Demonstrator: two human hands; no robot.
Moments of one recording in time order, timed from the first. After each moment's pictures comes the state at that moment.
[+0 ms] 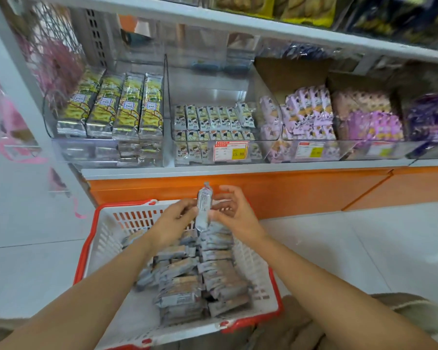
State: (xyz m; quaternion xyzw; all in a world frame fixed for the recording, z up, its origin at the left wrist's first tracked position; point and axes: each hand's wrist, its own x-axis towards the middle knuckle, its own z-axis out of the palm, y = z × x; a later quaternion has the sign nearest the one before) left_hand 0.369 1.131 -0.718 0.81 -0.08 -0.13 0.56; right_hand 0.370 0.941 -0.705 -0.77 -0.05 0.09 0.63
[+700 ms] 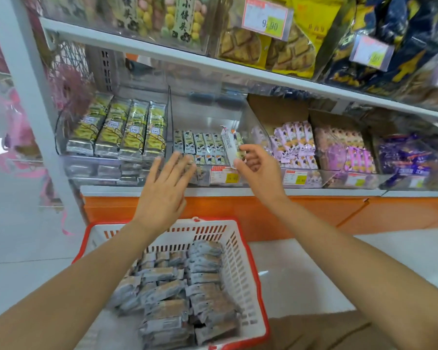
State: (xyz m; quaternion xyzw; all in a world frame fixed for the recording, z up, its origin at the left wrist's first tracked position) left_hand 0.408 1.149 -0.654 0.95 -0.19 0.24 0.05; right_hand 0.433 0.923 -0.579 -0.87 -0.10 -0.17 0.45
